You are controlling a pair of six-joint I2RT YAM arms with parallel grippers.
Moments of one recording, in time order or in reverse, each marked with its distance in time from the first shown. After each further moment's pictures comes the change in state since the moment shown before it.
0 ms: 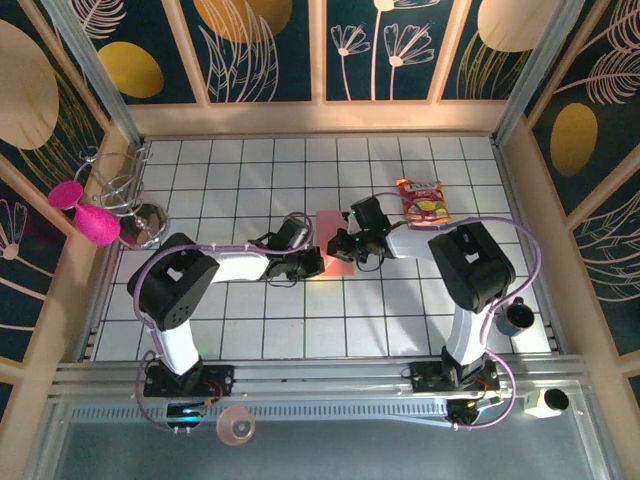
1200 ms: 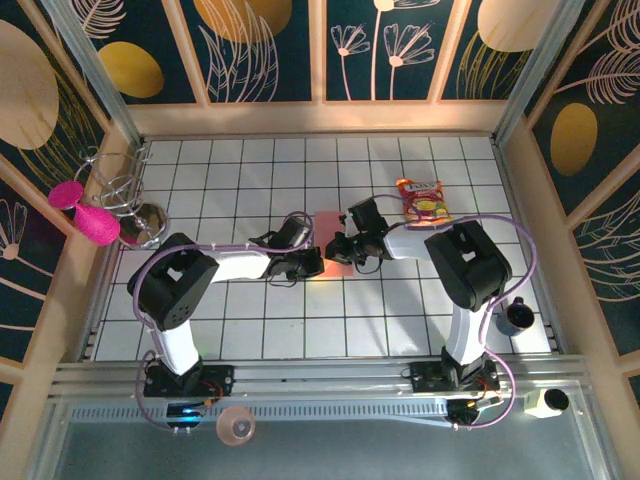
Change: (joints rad) left arm 0.000 0.001 0.022 -0.053 -0.012 0.000; right arm 0.013 0.016 0.000 -0.004 -0.018 -0.031
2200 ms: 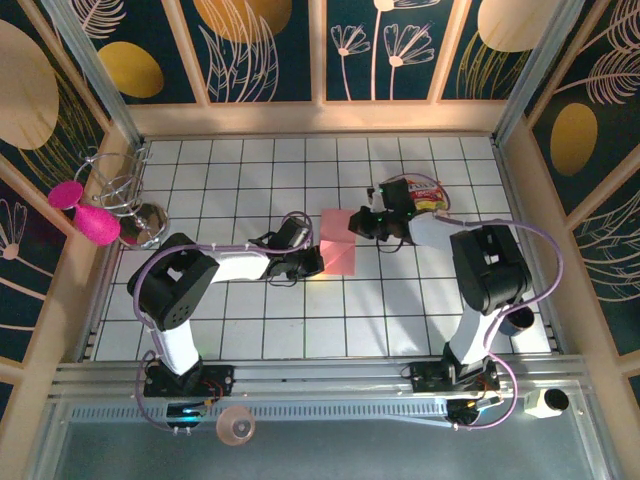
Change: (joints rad) left arm 0.000 0.000 -0.009 0.029 -0.014 -0.022; right arm -0.173 -0.090 0.033 -0.005 0.032 -0.095
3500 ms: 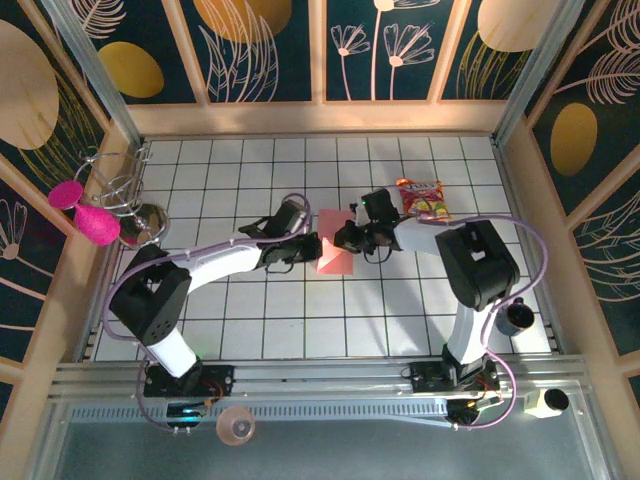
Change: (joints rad) left arm 0.010 -0.138 0.126 -0.194 -0.095 0.161; right arm 0.075 0.041 -0.006 -0.009 -0.060 0.068
